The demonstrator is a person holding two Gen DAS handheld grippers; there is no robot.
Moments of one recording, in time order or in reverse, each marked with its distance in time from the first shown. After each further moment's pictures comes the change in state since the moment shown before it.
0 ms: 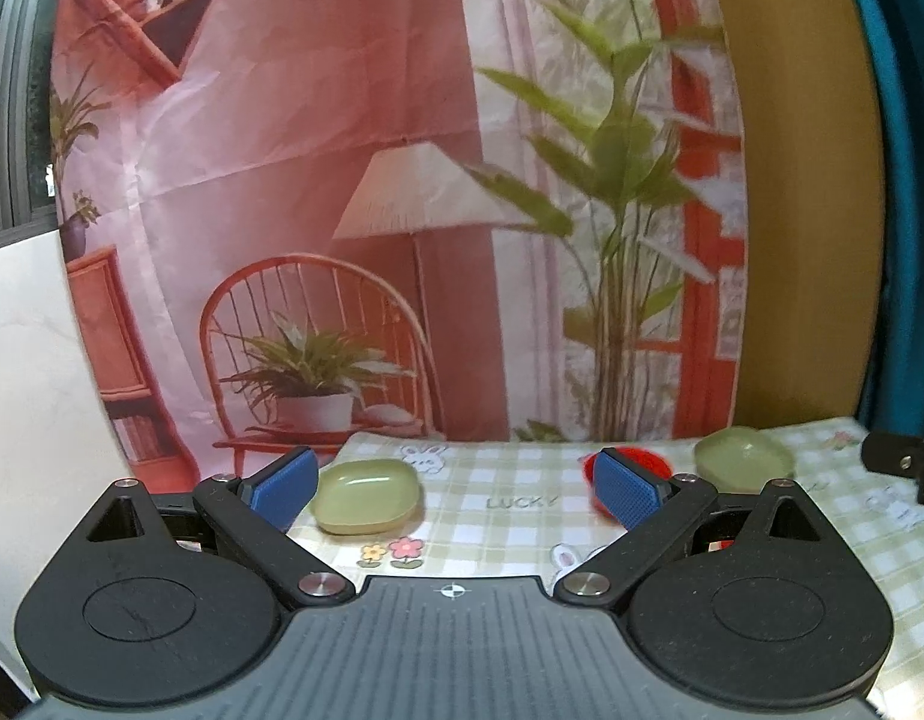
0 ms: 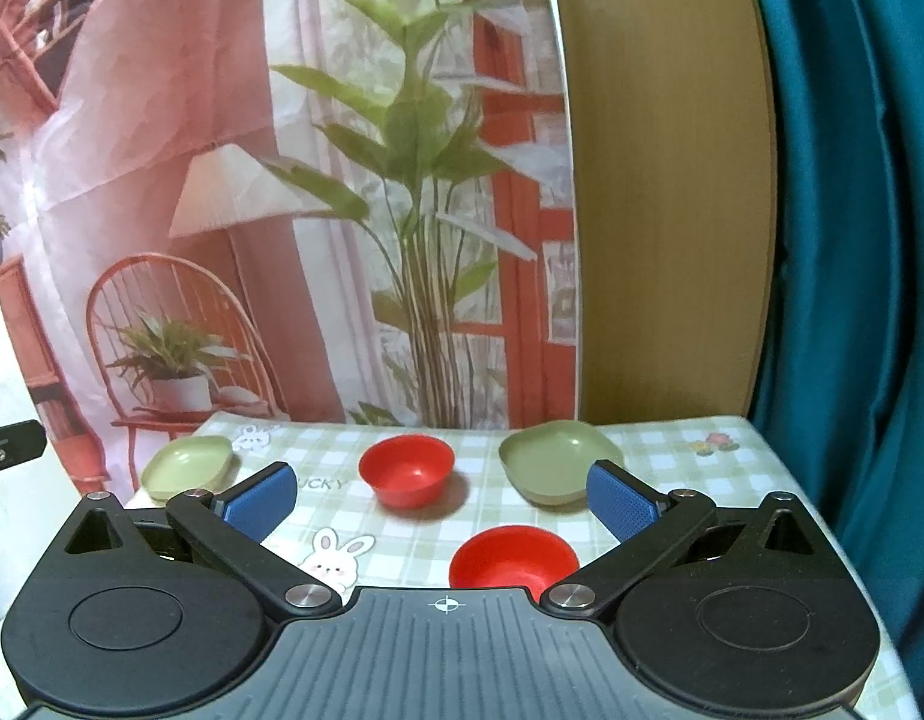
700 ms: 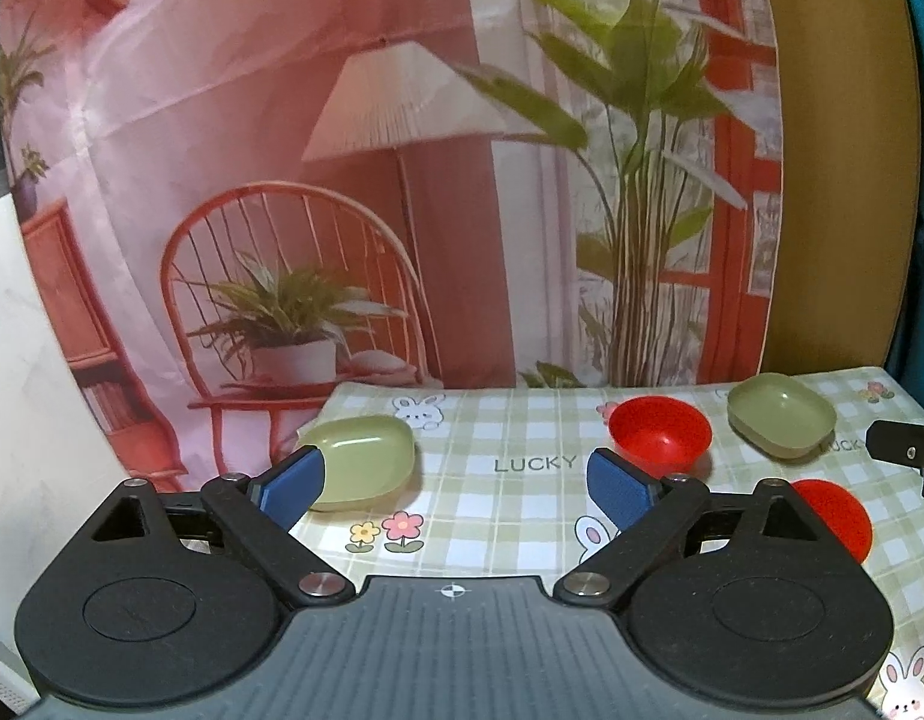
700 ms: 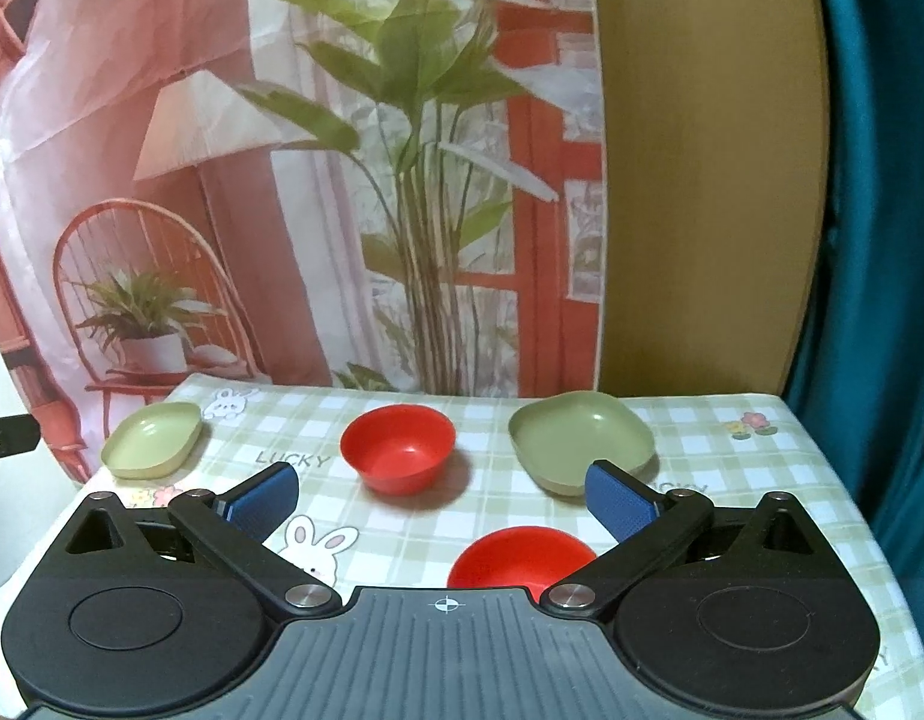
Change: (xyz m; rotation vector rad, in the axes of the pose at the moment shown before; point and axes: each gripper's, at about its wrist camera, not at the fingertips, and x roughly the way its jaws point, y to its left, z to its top) left arm 0.097 0.010 -0.003 0.023 0.138 -0.033; right arm 0.090 0.009 -0.010 -0.022 0.088 0.016
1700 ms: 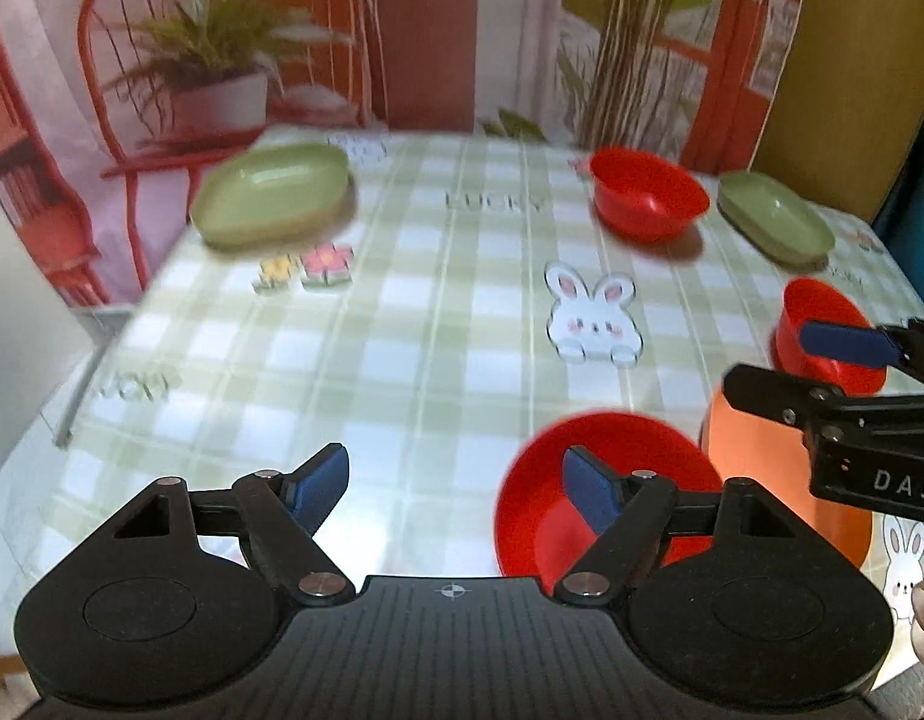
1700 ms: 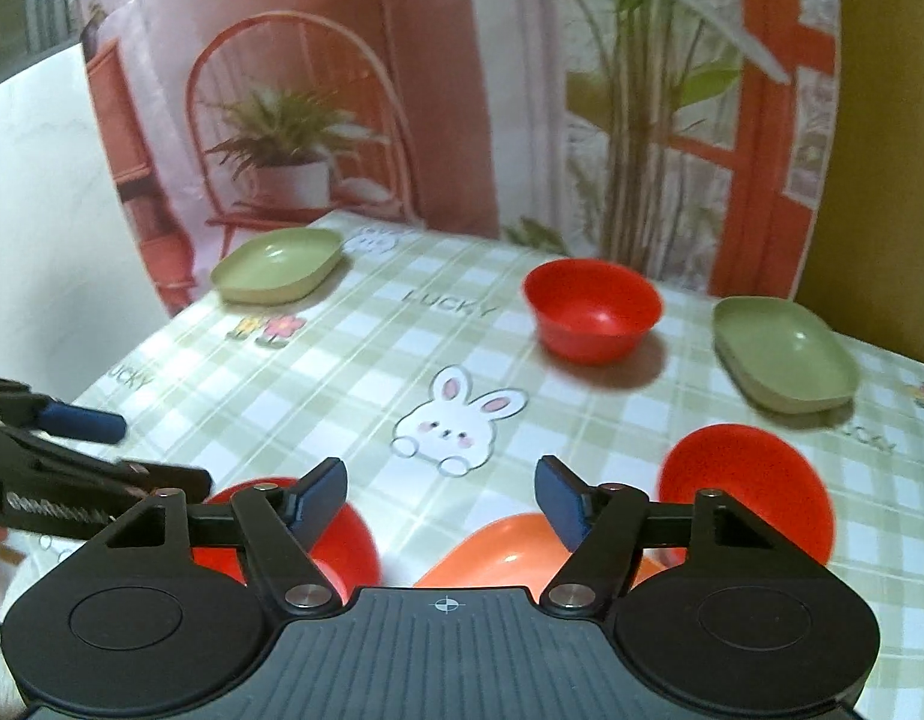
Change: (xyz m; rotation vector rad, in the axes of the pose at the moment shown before) left arm 0.077 0.006 -0.106 -0.084 0.421 -0.160; right arm 0.070 0.073 -0.070 -0.198 0.224 0.253
